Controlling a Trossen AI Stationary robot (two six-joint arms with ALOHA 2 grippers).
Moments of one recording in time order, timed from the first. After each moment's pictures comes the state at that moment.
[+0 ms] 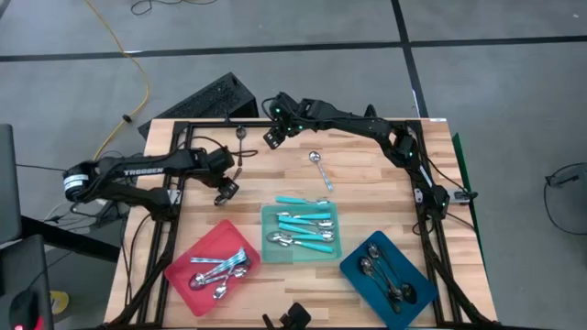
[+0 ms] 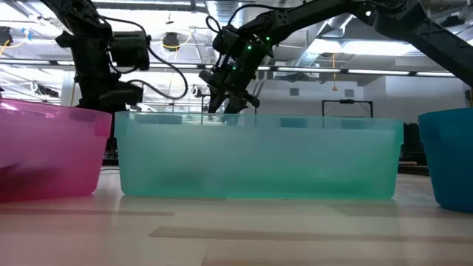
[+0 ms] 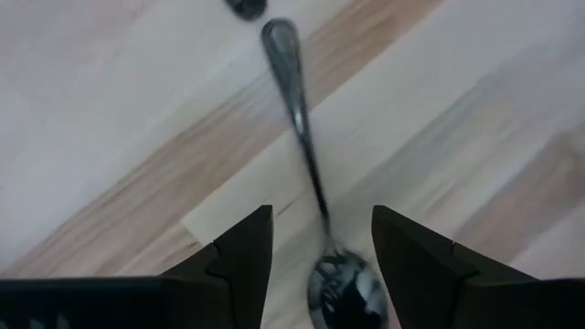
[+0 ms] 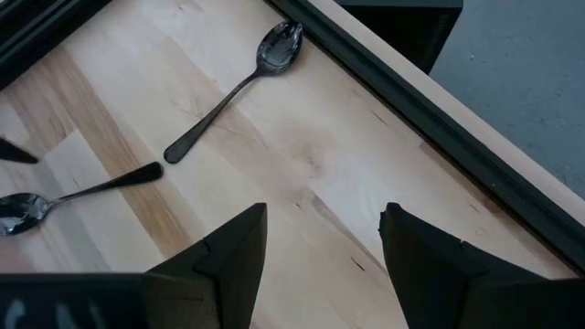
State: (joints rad) left arm 0.43 1.17 0.63 -0.74 -0.09 -0.47; right arm -0.42 2.27 2.13 -0.75 0.05 0.33
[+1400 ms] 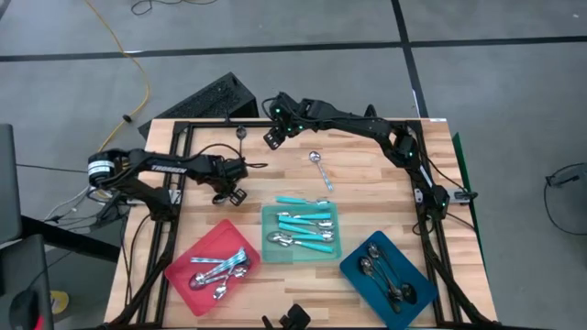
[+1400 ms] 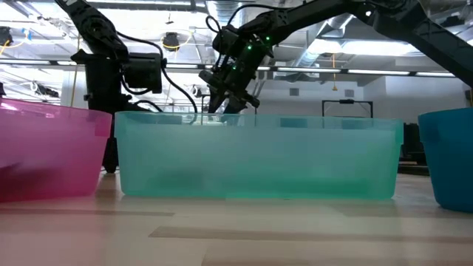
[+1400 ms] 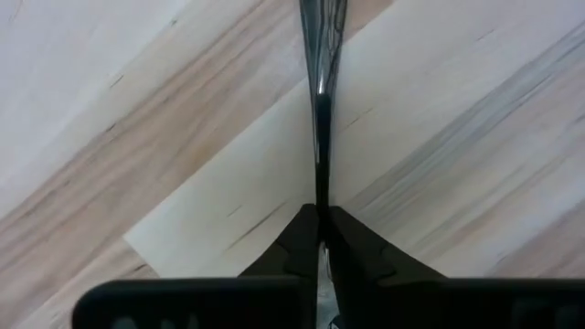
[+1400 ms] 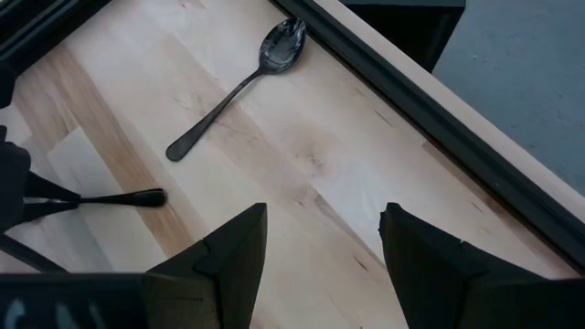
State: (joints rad) left arm 0.36 1.46 0.63 -0.63 -0.13 -0.54; right arm -0.42 2.27 2.13 -0.75 0.05 0.33
